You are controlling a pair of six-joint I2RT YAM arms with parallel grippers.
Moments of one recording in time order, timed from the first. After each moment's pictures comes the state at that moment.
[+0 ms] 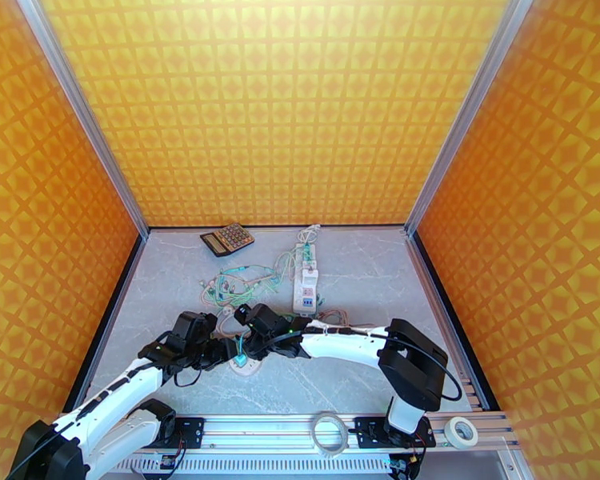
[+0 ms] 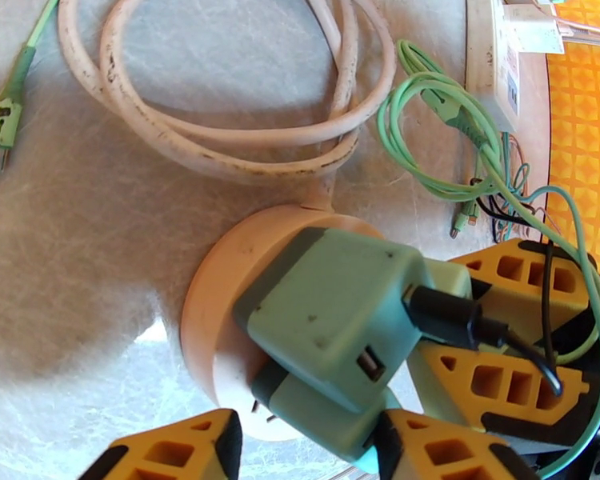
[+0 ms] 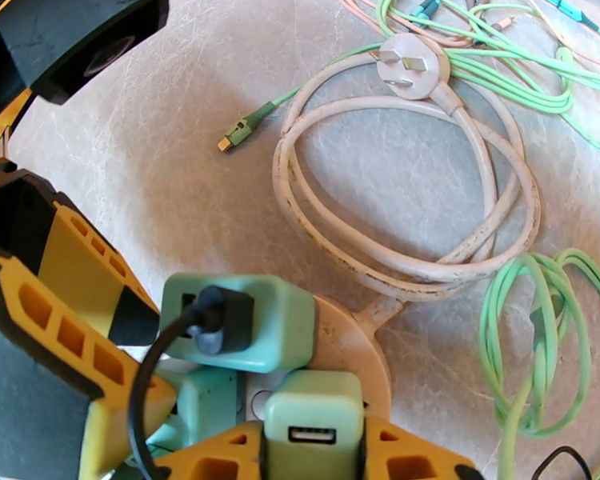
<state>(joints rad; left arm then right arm) -0.42 0.99 0.45 -0.46 0.45 -0.78 1.04 1.75 1.11 -0.28 -0.08 0.28</state>
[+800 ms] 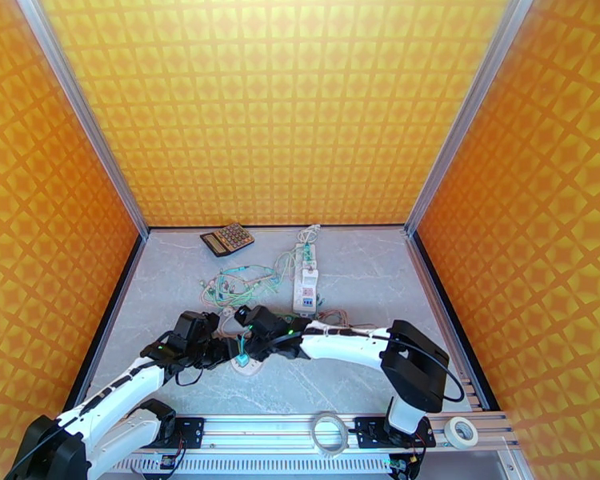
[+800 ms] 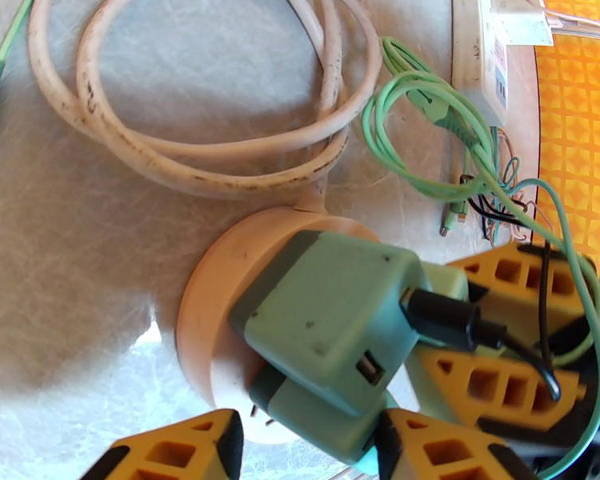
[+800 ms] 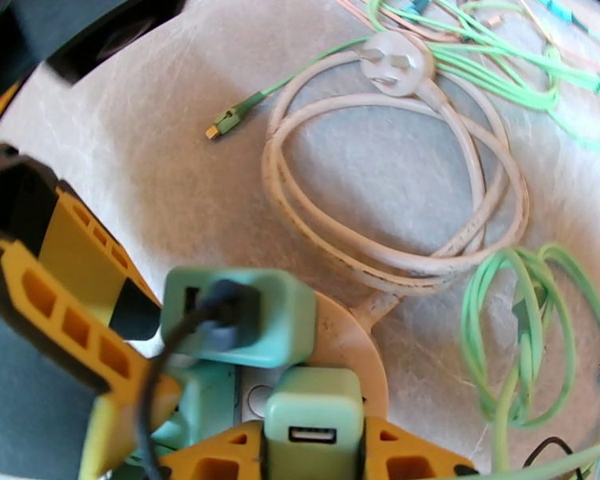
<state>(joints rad) -0.42 1.02 0.44 -0.40 0.48 -0.78 1.02 1.73 1.11 -0.32 -0.08 0.26</state>
